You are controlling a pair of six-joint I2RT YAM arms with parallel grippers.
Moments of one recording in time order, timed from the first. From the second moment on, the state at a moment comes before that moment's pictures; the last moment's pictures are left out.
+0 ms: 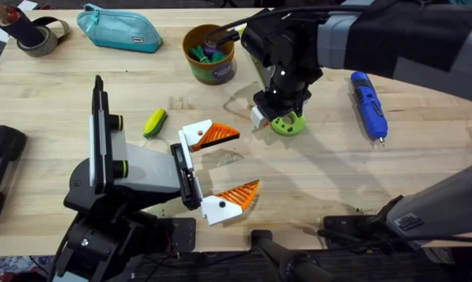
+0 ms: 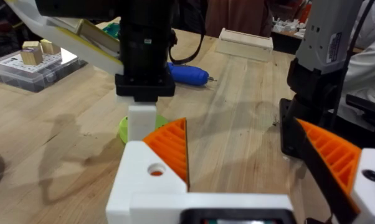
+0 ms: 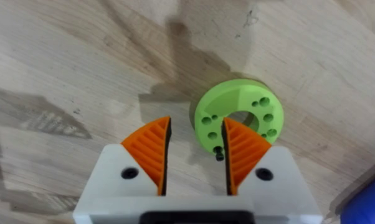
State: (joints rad) left arm -0.32 0.00 0.02 -0.10 0.94 -0.05; right arm 0.66 1.79 1.34 -1.06 0.06 0.16
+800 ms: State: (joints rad) left arm -0.32 0.00 0.02 -0.10 0.94 -0.05; right arm 0.63 1.47 1.31 -1.09 0.05 0.29
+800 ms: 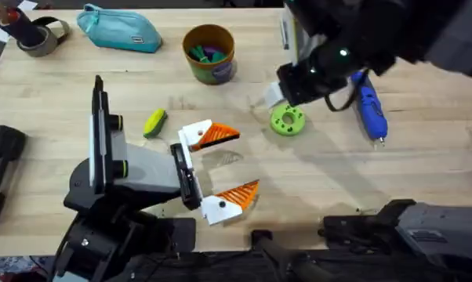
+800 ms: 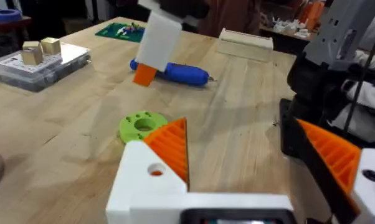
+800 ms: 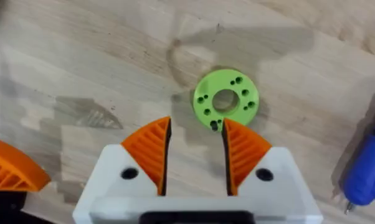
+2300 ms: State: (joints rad) left arm -0.32 0.00 0.02 -0.10 0.94 -0.05; right arm 0.63 1.41 0.92 -0.83 0.06 0.44
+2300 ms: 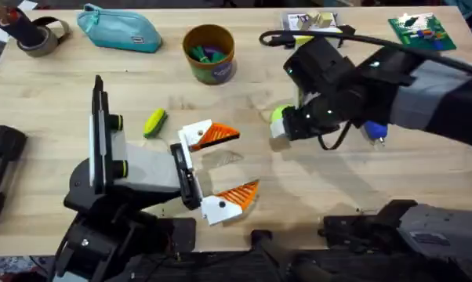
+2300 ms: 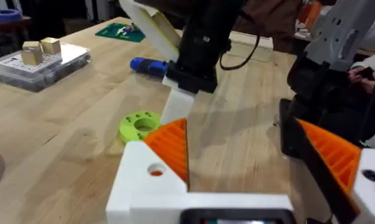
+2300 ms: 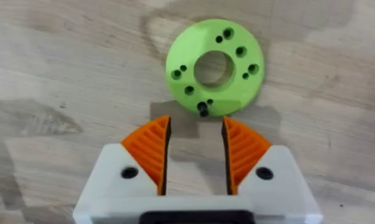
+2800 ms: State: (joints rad) left arm -0.32 0.00 0.02 -0.10 0.94 -0.05; right arm 0.63 1.46 0.91 -0.80 0.06 0.44
